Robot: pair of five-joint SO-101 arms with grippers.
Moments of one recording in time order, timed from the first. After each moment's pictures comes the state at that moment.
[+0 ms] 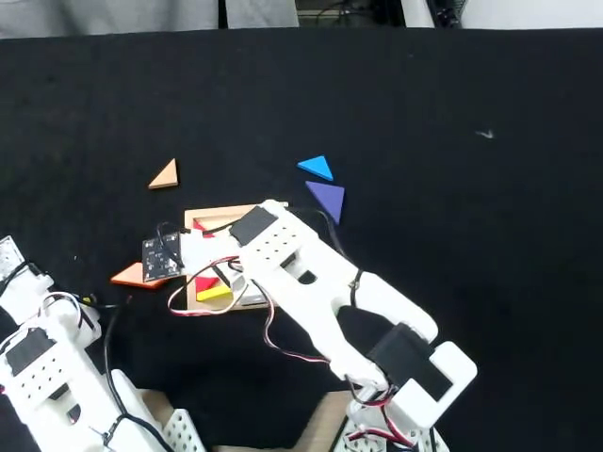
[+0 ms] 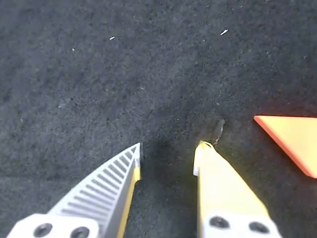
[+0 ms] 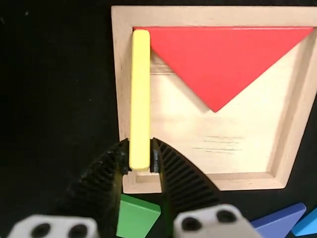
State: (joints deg) left arm -48.0 -61.6 81.4 52.6 -6.2; right arm -44.0 2.3 24.1 66.9 54.4
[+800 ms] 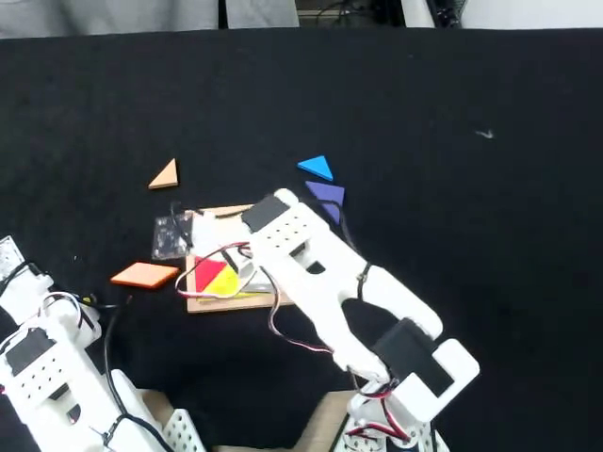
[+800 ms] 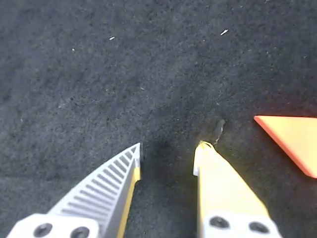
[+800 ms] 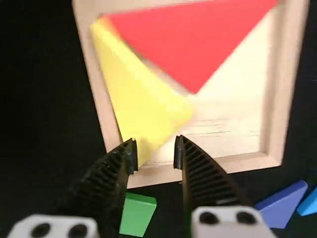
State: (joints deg) left arm -48.0 -61.6 81.4 52.6 -6.2; right arm -40.3 2.4 22.5 67.0 50.9
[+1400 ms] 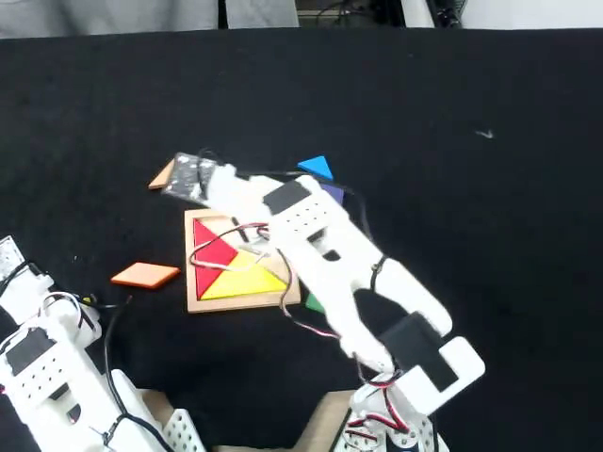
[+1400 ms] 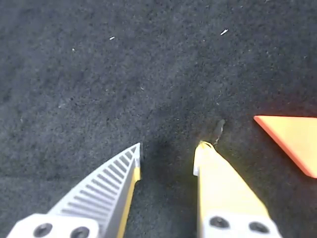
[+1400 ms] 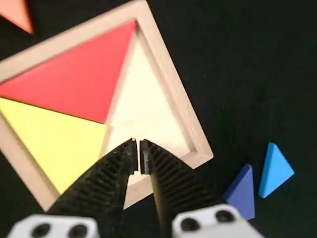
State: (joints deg) left arm -48.0 -61.6 81.4 52.6 -6.2; right arm -33.8 2.4 22.7 50.9 40.5
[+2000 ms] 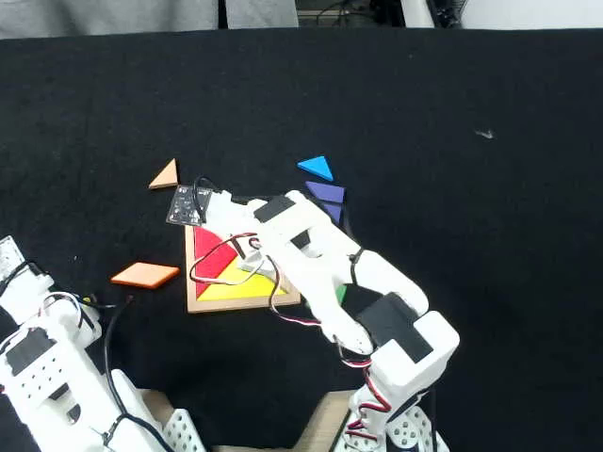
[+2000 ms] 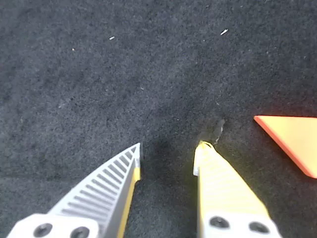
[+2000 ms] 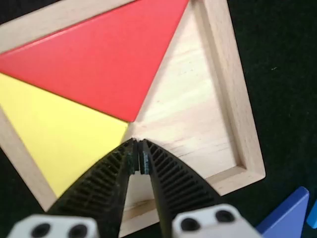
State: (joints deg) left arm -48.0 -61.6 81.4 52.6 -6.2; right arm -35.3 11.7 25.5 47.3 43.1
